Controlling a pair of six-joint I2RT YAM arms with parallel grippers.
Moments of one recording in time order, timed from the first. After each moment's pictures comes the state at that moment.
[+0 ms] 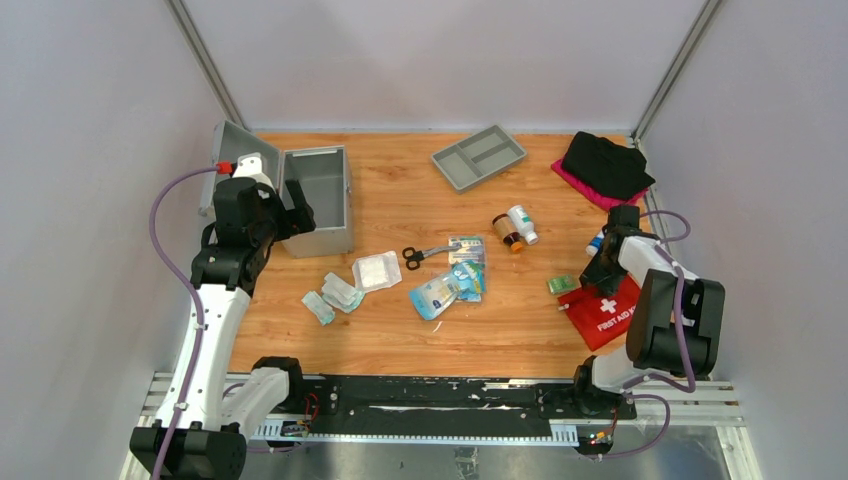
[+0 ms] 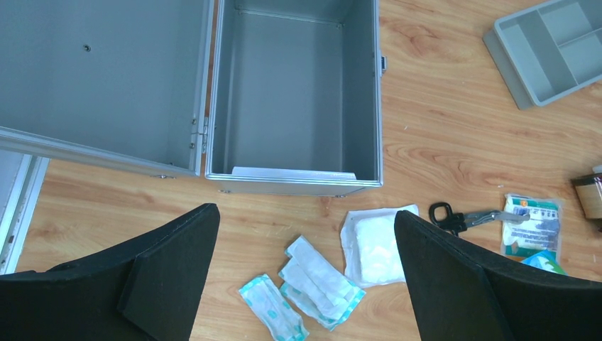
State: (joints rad) left arm -0.02 0.91 1.00 -0.58 -0.05 -0.25; right arm -0.21 1.48 0.80 -0.61 0.10 0.43
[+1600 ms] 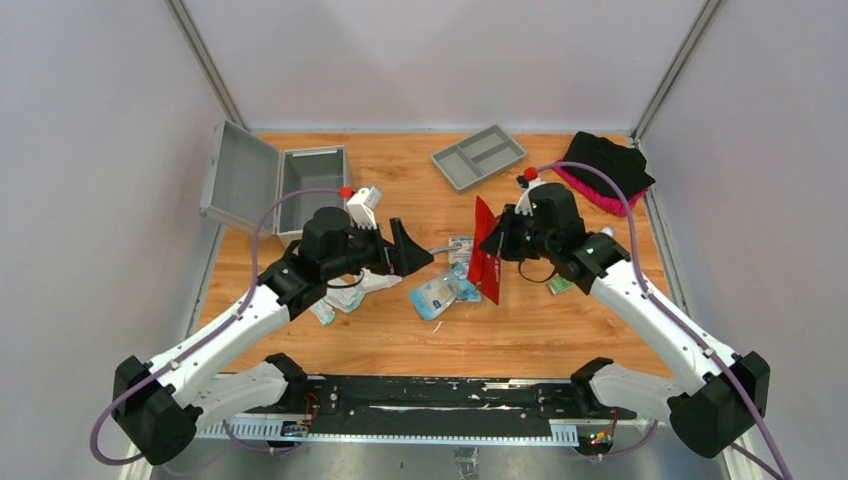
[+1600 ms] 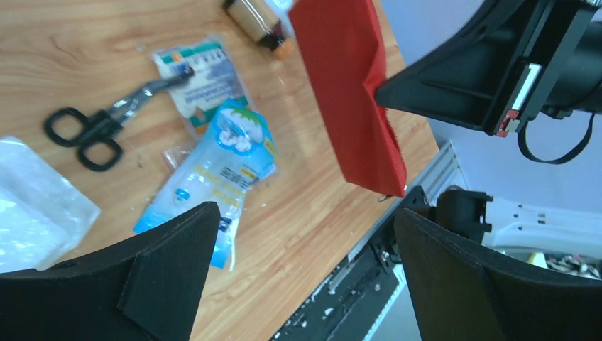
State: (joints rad) left arm -0.62 0.97 0.78 -0.15 0.30 -0.64; right arm 0.51 1.08 0.99 -0.53 -0.19 0.53
